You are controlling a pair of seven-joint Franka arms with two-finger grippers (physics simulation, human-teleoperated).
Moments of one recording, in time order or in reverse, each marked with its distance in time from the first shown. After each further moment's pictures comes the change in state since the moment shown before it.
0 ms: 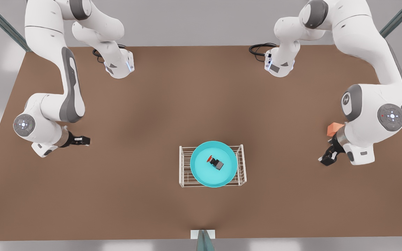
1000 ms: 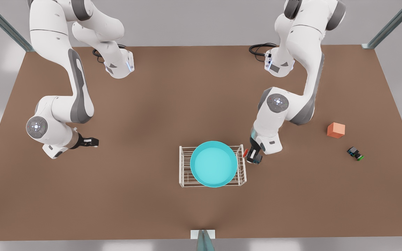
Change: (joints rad) left arm -0.440 0.035 0.002 -0.278 0.064 0.638 -0.641; right arm 0.003 0.018 0.056 -0.013 0.000 0.040 0.042
